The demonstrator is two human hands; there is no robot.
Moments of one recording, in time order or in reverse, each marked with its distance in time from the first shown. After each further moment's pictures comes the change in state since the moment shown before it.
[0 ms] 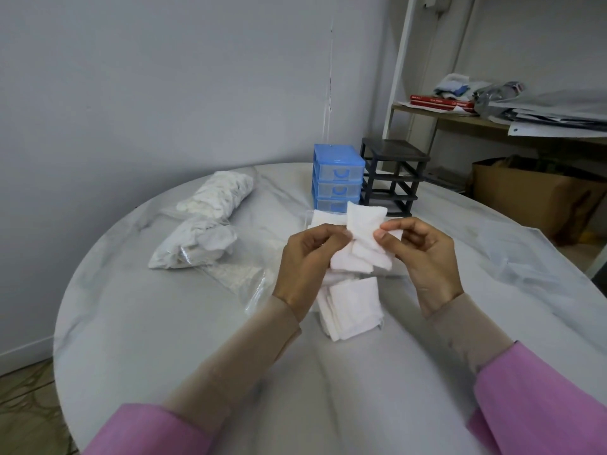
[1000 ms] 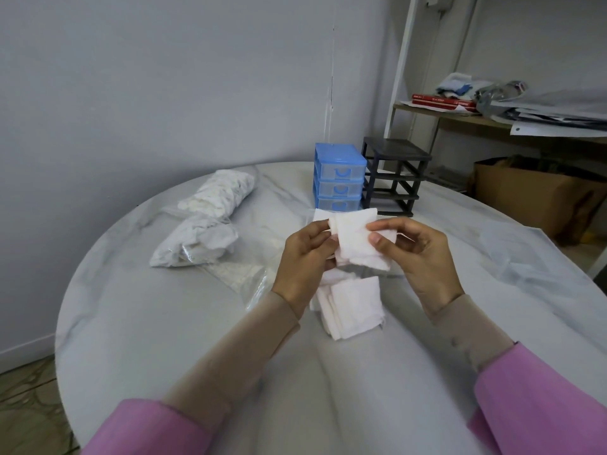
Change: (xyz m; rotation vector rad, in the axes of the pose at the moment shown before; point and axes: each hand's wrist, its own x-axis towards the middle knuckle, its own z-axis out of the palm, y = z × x) left_hand 0.001 0.002 -0.002 -0.044 0.028 -0.103; right_hand -0.004 -0.005 0.001 -0.086 -0.176 -0.080
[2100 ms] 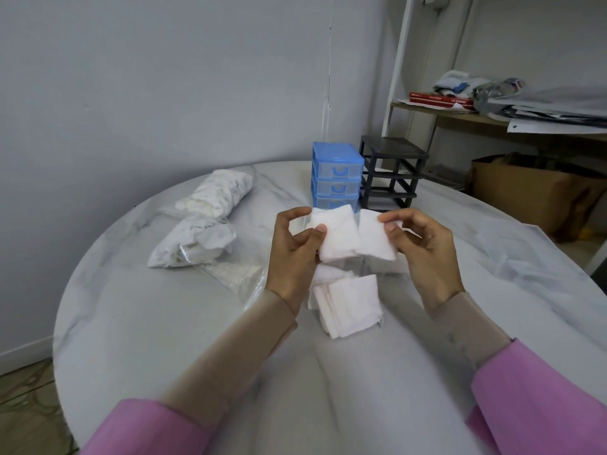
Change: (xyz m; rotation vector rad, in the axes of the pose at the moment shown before) left_hand -0.003 0.001 -0.003 -0.053 0.114 0.087; right_hand 0.003 0.004 -0.004 -0.066 0.114 -0.028
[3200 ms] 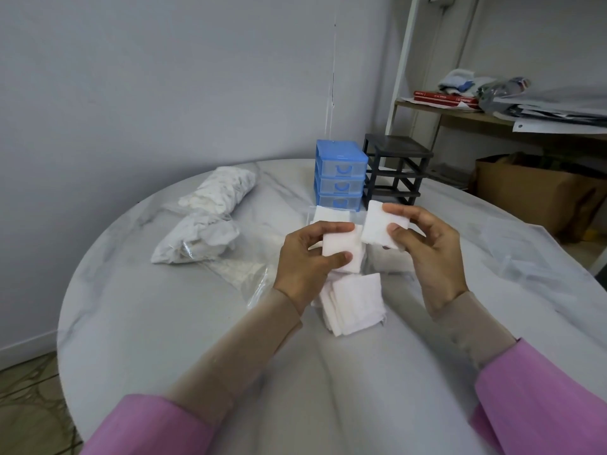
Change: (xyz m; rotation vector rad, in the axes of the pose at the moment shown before) left_hand 0.002 -0.008 -0.003 0.197 -0.113 0.033; right_hand -0.006 -0.012 0.005 0.090 0.020 0.060
